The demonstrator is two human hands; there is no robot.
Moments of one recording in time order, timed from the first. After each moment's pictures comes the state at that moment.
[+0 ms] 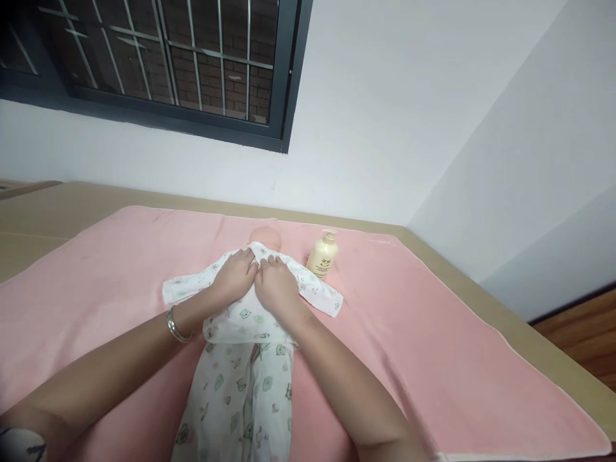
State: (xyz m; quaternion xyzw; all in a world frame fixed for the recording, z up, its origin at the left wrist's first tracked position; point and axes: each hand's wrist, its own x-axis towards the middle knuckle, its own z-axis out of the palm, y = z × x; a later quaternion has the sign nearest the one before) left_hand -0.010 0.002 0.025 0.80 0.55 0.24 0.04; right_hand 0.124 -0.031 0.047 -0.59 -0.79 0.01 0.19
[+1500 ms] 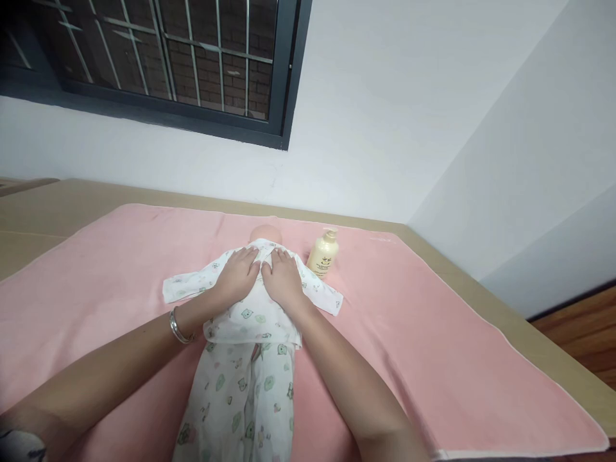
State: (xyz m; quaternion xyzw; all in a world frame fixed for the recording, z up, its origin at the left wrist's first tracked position) left_hand -0.006 0.002 0.015 0.79 0.54 0.28 0.04; right_hand 0.135 -0.011 0.035 -0.62 -0.75 0.06 0.22
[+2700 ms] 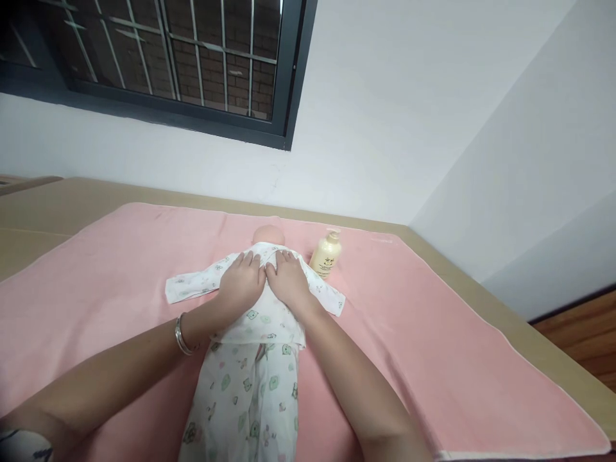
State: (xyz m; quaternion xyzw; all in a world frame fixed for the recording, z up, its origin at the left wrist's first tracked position) left_hand 0.006 -0.021 0.011 0.76 0.58 0.28 -0.02; right_hand 0.137 -0.015 0.043 -0.61 -0.77 0.02 0.19
